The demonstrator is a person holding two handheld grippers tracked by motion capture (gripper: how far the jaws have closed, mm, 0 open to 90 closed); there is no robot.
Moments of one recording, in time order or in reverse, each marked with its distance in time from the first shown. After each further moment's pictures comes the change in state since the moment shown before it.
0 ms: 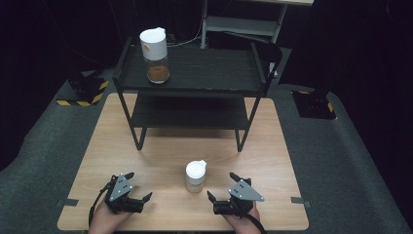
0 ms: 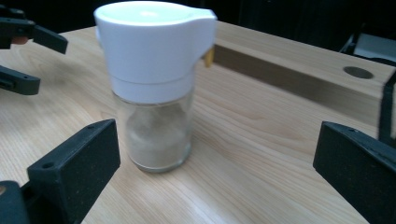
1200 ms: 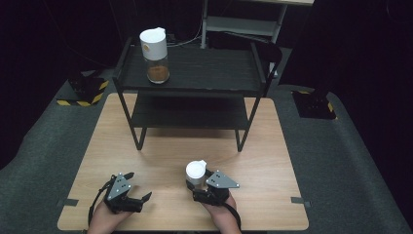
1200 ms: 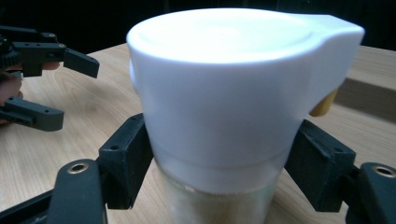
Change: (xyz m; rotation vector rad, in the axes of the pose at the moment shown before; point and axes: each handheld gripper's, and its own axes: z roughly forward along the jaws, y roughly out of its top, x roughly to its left) left arm 0.006 -0.002 -0.001 -0.012 -0.016 -0.025; right arm 0.007 0.004 0.066 -0.037 0.122 0.060
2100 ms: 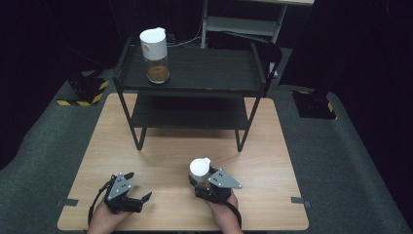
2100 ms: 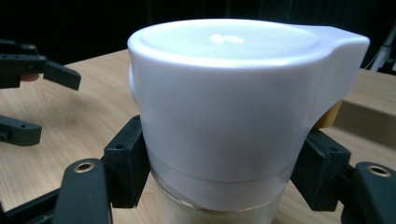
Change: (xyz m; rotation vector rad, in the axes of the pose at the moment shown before) left arm 0.000 0.000 0.000 -0.003 -0.002 0.000; right arm 0.005 0.001 -0.007 -0.044 -0.067 -0.024
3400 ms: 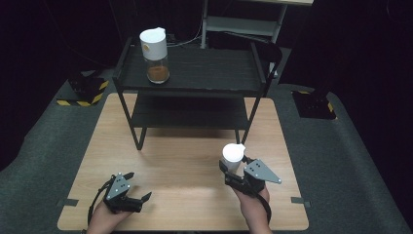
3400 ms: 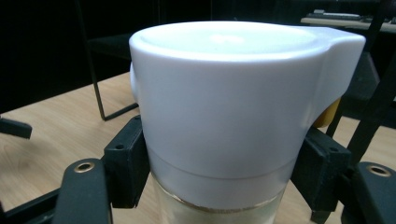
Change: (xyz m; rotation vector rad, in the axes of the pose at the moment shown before) left arm 0.003 -0.001 0.000 -0.005 -0.013 -0.014; right arm -0.033 0.042 -0.068 -0.079 -0.154 0.014
